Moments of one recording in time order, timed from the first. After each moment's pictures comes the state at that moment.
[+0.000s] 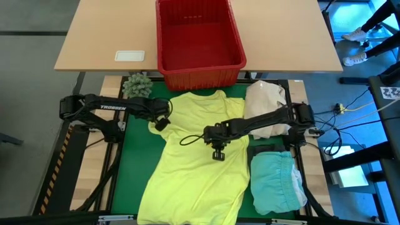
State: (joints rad) left arm 0.29 1.36 0.75 -0.86 -0.40 -0.57; right arm 0.08 1.88 1.25 -0.60 -0.09 0.18
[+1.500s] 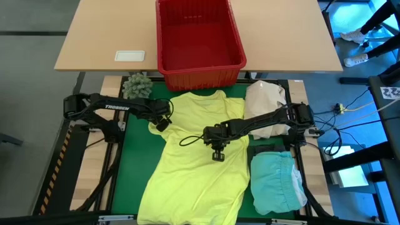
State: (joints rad) left arm 0.33 1.42 0.69 -0.74 -0.36 -0.54; right arm 0.08 1.90 1.25 -0.59 -0.11 0.18
